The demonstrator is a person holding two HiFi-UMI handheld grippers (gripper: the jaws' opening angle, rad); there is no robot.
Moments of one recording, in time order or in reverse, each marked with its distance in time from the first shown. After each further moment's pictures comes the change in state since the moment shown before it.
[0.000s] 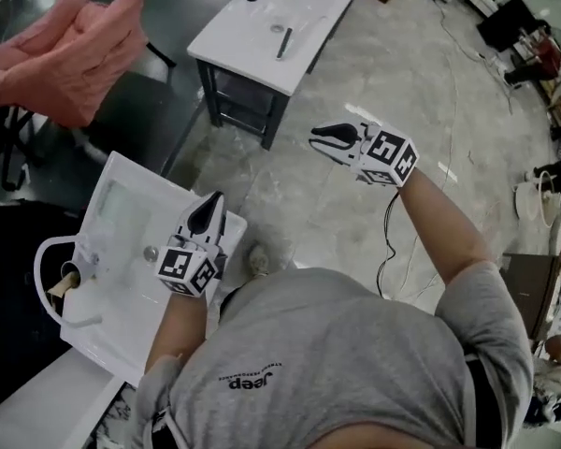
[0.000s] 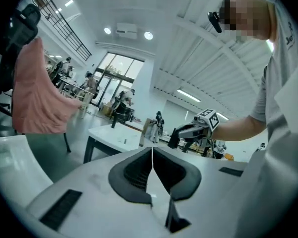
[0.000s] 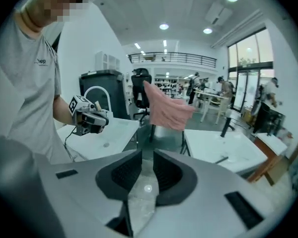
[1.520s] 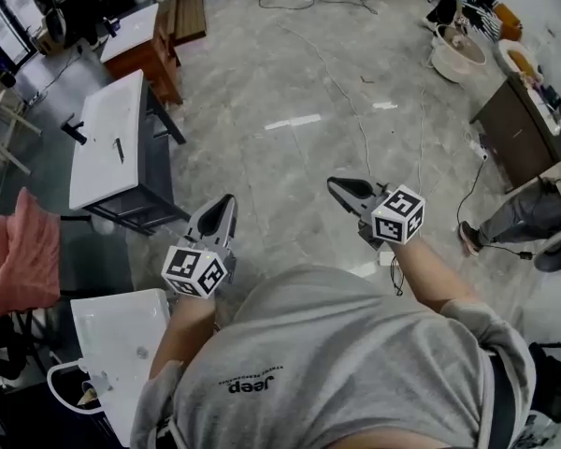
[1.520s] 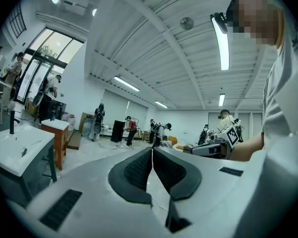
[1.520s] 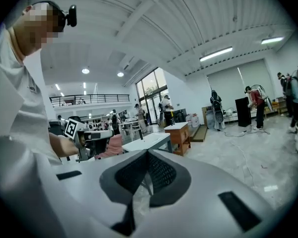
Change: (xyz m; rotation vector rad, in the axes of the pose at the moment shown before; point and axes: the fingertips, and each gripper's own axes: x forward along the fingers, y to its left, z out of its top) left arm 0.130 -0.460 -0.038 0.261 0.130 -0.686; right arm -0.462 0.203 -0.230 0.612 -0.432 -0.823
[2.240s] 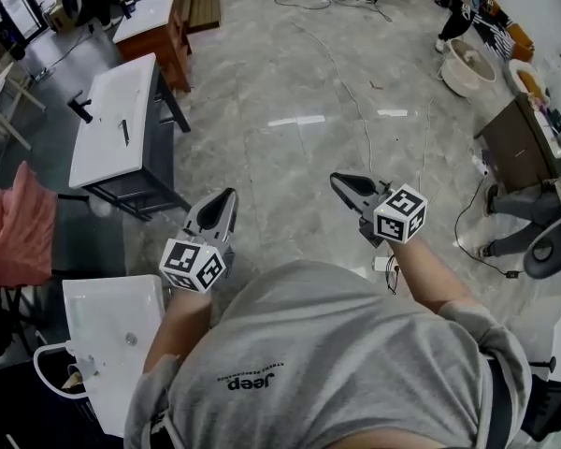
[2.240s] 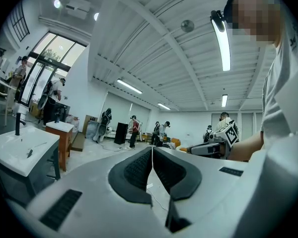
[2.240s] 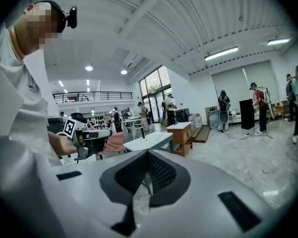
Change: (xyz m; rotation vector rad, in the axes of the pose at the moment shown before) left arm -0.018 0.011 0.002 0.001 -0.026 0.033; right arm 0.017 0.007 0.007 -0.030 0.015 0.022
